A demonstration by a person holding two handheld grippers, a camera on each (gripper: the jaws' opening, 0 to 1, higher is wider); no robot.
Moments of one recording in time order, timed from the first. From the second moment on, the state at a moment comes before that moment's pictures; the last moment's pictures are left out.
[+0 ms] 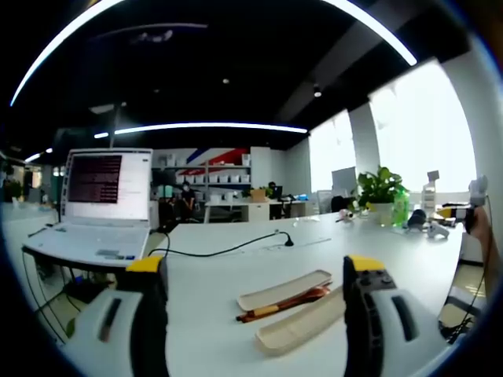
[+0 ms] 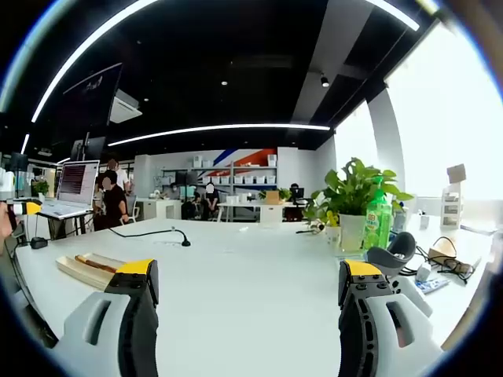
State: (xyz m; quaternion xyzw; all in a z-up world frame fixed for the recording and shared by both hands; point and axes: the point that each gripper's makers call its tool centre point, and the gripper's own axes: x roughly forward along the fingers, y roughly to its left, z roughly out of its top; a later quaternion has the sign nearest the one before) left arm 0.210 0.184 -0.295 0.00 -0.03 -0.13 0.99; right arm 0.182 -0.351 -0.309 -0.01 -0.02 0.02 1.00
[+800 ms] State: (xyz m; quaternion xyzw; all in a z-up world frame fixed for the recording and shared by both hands) left arm 0.213 0.181 -0.299 0.00 -0.02 -0.14 0.99; right arm 0.181 -0.344 -0.314 0.00 -0.01 0.02 1.00
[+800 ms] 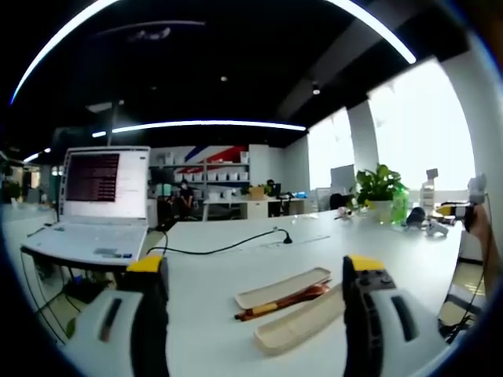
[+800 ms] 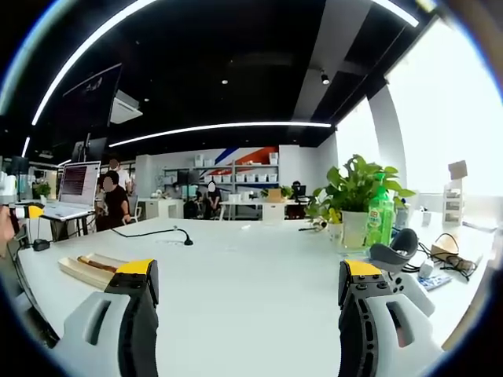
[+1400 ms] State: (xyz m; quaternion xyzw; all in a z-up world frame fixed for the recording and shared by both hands) left arm 0.218 0.168 -0.309 0.01 0.00 -0.15 0.99; right arm 0.189 -0.316 -0.314 -0.01 0.00 0.06 1.00
